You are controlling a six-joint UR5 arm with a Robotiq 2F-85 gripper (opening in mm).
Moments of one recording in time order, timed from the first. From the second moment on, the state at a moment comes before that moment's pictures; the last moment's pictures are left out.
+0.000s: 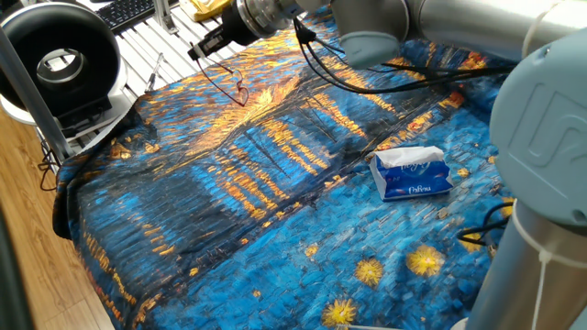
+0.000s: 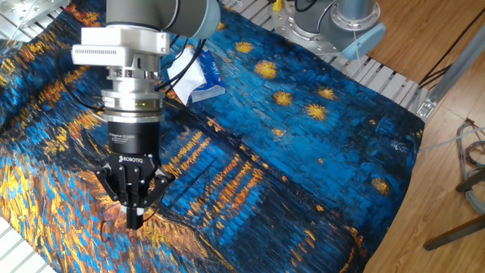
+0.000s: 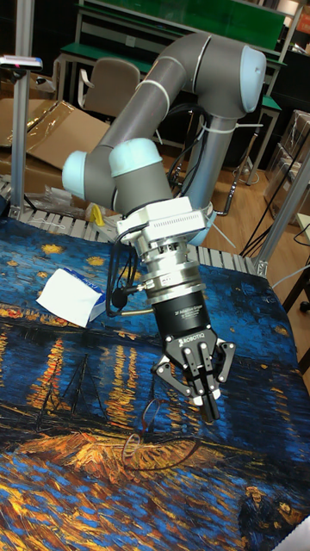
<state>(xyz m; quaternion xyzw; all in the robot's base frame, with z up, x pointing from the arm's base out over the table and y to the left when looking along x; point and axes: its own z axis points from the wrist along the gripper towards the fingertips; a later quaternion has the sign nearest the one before) 0.753 0.101 0.181 -0.15 0.88 0.20 0.41</state>
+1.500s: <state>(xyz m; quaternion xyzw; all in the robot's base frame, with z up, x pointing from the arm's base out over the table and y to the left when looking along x) 0.757 0.100 0.188 -0.15 0.84 0.24 0.45</state>
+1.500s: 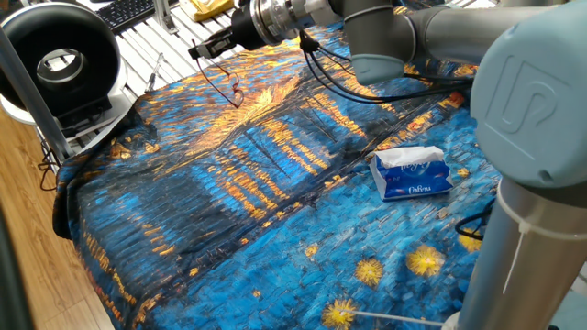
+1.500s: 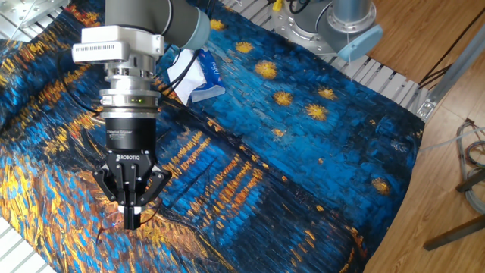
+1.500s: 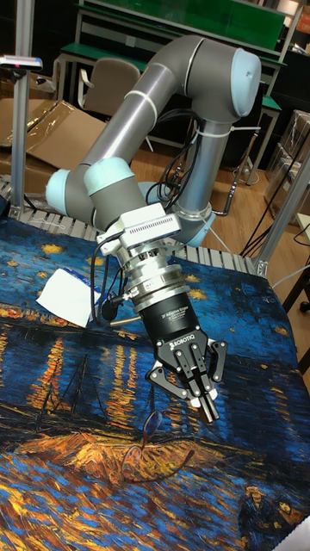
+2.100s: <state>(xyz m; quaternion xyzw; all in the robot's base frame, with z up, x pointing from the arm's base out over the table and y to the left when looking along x) 0.755 0.096 0.183 -0.16 0.84 0.24 0.46</state>
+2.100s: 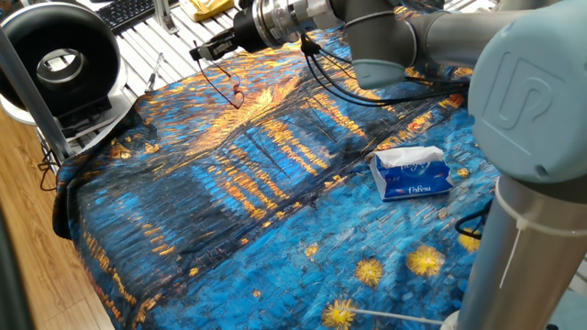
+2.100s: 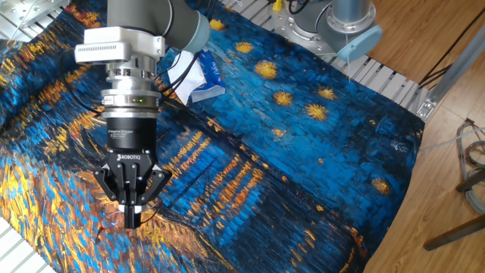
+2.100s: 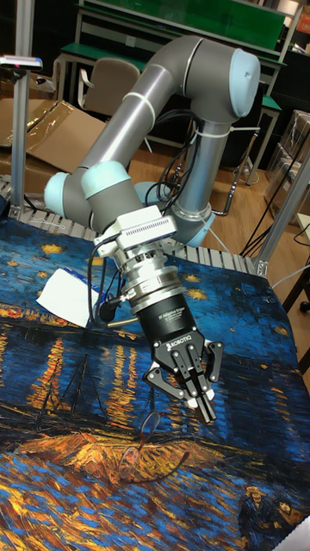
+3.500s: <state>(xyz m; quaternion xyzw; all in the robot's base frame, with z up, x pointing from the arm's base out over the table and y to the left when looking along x) 0.757 0.093 0.173 -0.16 0.82 0.25 0.49</state>
